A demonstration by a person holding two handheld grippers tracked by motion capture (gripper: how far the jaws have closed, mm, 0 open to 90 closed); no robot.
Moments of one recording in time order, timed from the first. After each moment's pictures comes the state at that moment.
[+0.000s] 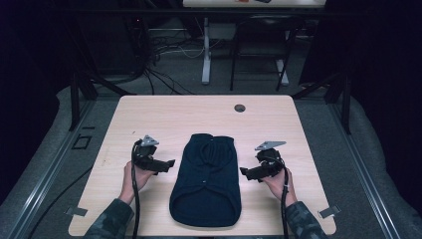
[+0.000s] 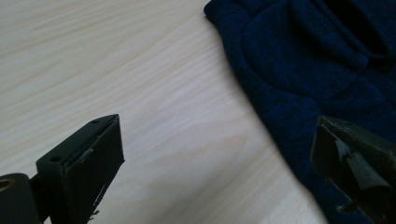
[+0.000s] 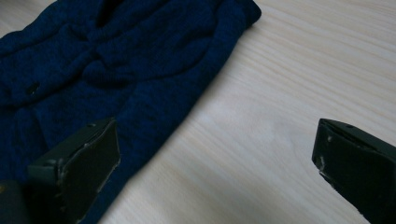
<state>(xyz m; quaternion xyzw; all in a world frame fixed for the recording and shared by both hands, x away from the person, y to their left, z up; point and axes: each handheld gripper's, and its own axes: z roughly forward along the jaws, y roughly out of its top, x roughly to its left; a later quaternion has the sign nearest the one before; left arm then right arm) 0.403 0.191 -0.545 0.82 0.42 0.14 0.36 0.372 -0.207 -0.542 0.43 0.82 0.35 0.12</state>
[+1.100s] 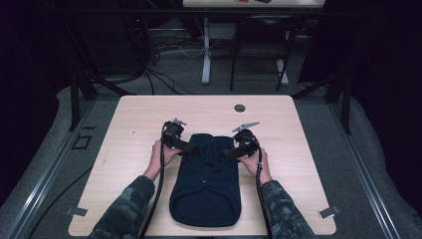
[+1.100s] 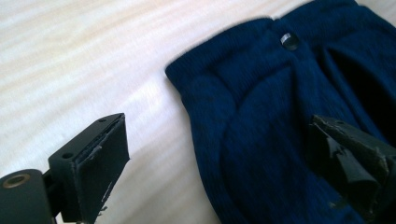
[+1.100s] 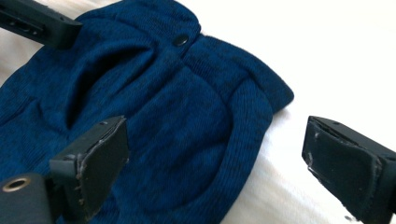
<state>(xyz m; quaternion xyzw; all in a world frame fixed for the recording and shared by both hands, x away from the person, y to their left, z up) 0.487 0.123 -0.553 0.84 0.43 0.07 0.33 0.446 -0.151 -0.551 0.44 0.82 0.34 0.11</state>
